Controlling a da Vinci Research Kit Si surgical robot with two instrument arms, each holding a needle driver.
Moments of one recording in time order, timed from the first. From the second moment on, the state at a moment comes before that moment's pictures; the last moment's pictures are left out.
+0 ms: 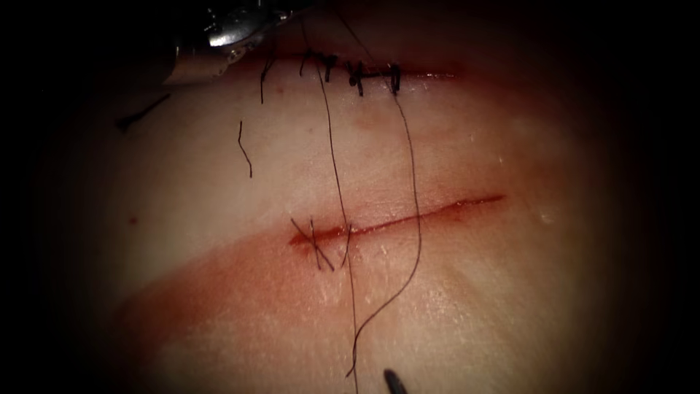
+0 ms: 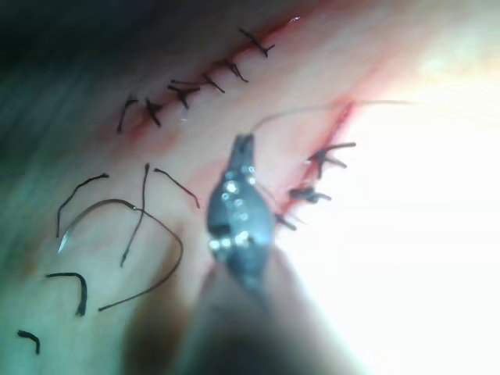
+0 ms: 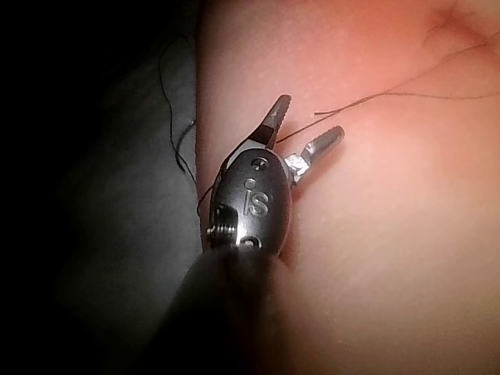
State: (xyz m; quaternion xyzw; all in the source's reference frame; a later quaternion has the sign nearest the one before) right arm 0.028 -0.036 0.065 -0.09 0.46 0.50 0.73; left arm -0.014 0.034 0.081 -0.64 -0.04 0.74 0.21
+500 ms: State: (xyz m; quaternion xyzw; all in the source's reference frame) right arm 0.014 -0.025 0.060 0.02 0.45 0.46 0.76; left arm -0.012 0.025 0.069 -0.71 -0.07 0.68 0.17
